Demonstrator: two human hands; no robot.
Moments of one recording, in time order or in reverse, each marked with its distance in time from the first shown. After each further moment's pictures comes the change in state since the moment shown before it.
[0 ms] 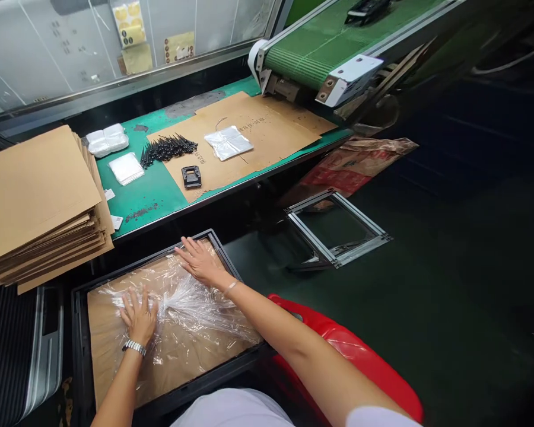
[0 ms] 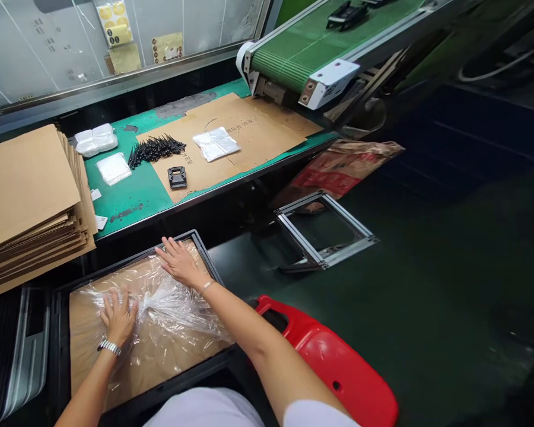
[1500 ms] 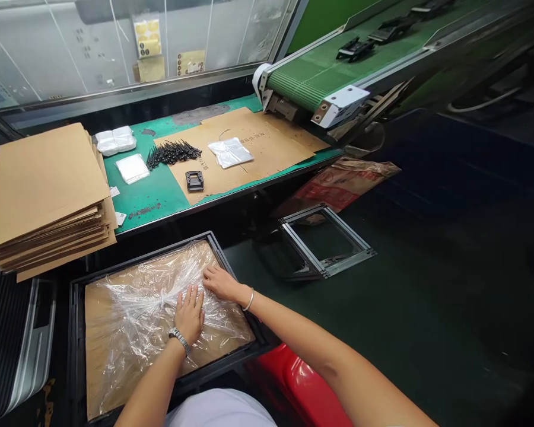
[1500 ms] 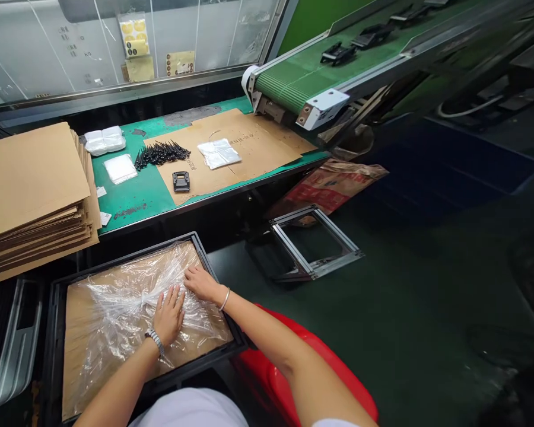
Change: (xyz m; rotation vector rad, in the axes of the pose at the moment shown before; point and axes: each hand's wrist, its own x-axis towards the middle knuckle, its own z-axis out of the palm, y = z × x) left_hand -0.042 0.095 0.028 -0.065 -0.123 0.668; right_hand -0.059 0.009 -0.011 -0.169 -0.412 -0.234
